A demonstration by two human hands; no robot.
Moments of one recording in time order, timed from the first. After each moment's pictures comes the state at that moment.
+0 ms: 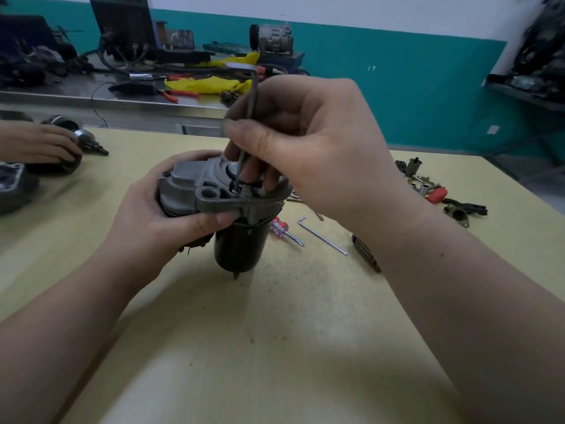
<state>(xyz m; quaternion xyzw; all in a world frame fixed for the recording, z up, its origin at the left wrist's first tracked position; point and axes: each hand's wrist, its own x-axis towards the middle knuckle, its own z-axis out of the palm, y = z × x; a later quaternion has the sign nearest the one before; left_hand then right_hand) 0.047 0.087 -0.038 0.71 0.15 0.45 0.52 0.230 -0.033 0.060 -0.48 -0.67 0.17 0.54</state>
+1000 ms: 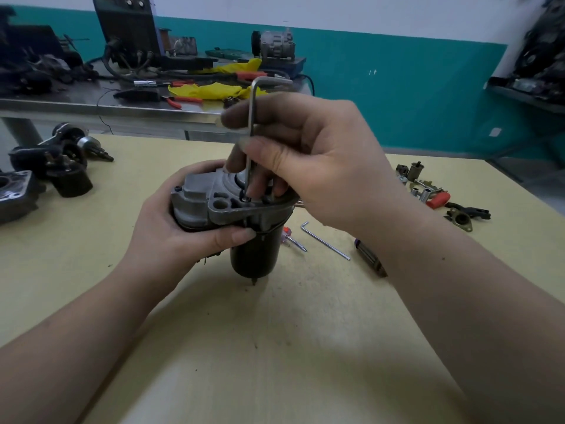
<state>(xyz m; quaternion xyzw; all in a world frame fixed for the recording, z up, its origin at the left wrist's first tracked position) 0.055 0.071 -0.038 0.69 0.15 0.48 0.52 0.240 -0.027 0.051 -0.44 -0.69 0.20 0.54</state>
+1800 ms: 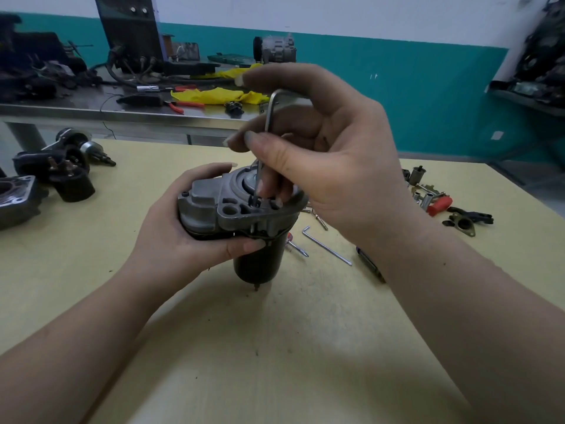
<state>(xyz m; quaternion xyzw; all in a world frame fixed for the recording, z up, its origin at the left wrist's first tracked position) 0.057 0.066 -0.034 0.74 0.18 0.47 0.44 0.240 -0.030 0.052 -0.39 -0.67 0.19 0.60</state>
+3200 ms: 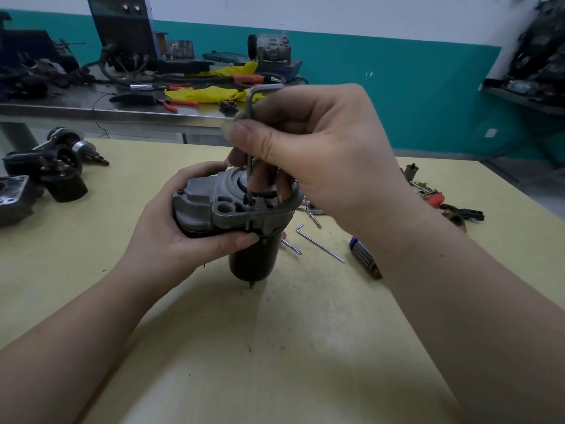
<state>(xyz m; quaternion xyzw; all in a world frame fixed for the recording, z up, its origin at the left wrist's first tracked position) 0.059 0.067 -0.034 0.75 0.16 0.46 0.45 0.238 -0.036 0.066 -0.46 -0.65 0.21 0.57</state>
